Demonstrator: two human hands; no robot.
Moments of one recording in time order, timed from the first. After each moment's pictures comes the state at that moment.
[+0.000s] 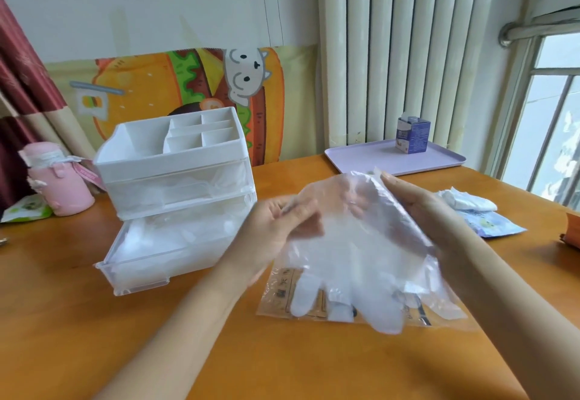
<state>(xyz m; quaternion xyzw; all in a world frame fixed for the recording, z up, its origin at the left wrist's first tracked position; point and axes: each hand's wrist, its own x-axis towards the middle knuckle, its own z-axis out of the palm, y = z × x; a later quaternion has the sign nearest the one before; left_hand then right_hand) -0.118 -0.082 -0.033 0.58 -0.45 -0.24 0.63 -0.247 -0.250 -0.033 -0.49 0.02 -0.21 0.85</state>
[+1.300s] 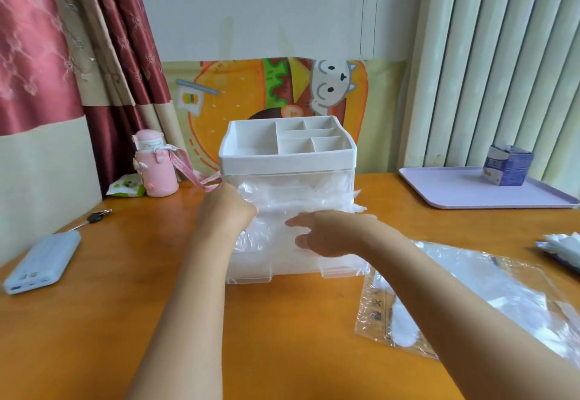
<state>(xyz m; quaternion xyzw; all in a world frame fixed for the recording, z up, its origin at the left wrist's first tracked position) 0.036 0.027 -0.008 0.95 -0.12 0.06 0.29 -0.090 -0.093 0.006 -0.98 0.08 0.06 0.15</state>
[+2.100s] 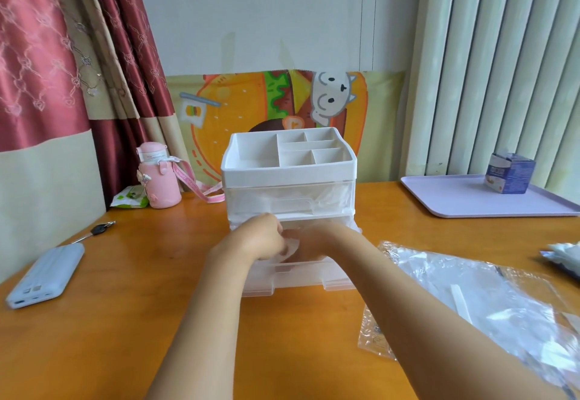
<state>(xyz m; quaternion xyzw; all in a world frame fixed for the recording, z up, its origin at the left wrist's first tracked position) 0.006 0.011 -0.008 0.93 -0.30 -0.09 0.19 -0.036 -0.098 -0.015 -0.98 0.08 0.15 0.07</state>
